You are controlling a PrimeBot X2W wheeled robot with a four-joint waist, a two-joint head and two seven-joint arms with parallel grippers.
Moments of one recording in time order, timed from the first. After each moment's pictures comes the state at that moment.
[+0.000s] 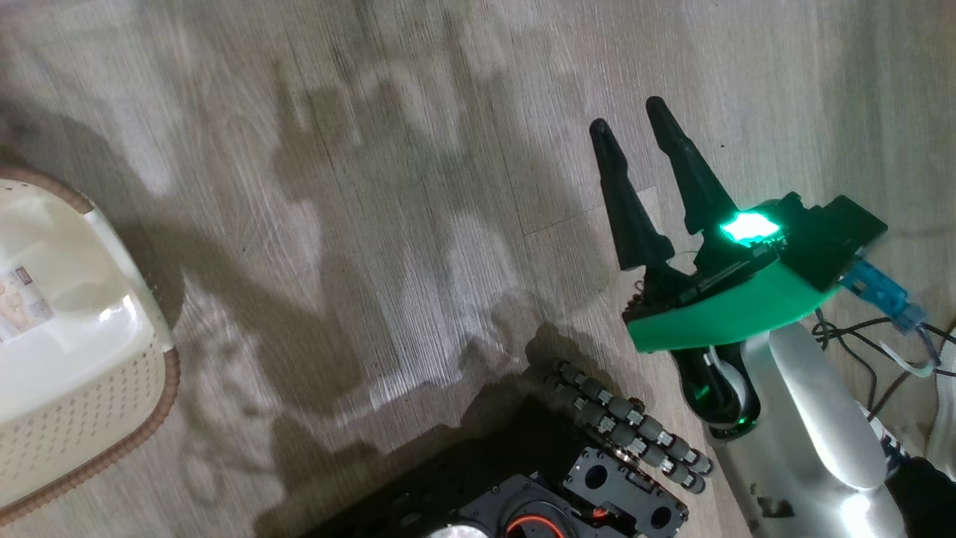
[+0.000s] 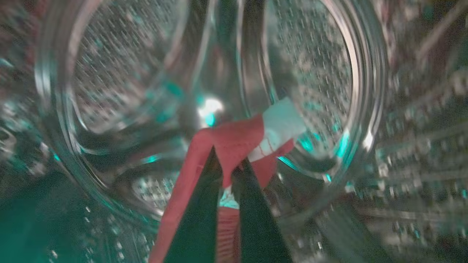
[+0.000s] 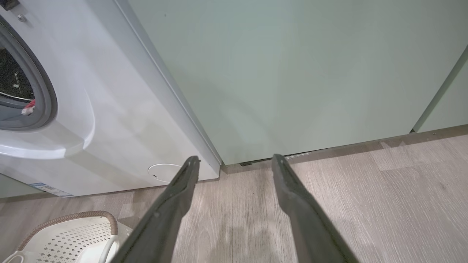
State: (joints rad) left arm -1.73 0.54 -0.01 0.81 0.05 -0.07 -0.25; right arm -0.38 -0.05 0.31 0.06 0.51 0.13 -0.25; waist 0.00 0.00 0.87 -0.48
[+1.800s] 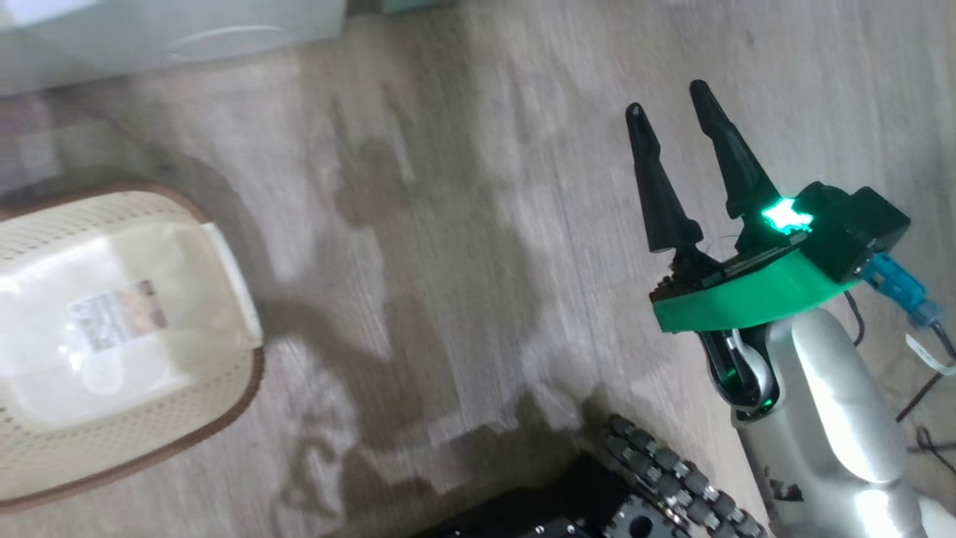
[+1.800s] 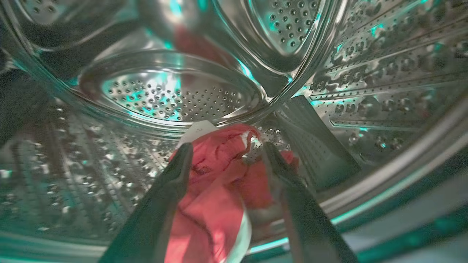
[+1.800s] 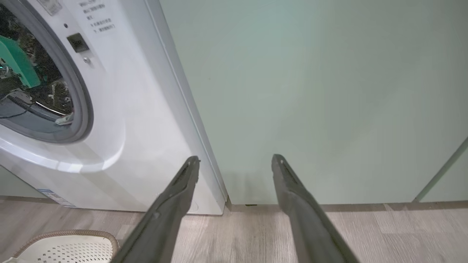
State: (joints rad) left arm -1.55 0.43 -0.10 1.22 -0.06 -0.11 -0.25; right arm -0.39 -0.05 0.22 0.08 0.35 0.13 -0.25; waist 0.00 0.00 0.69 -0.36
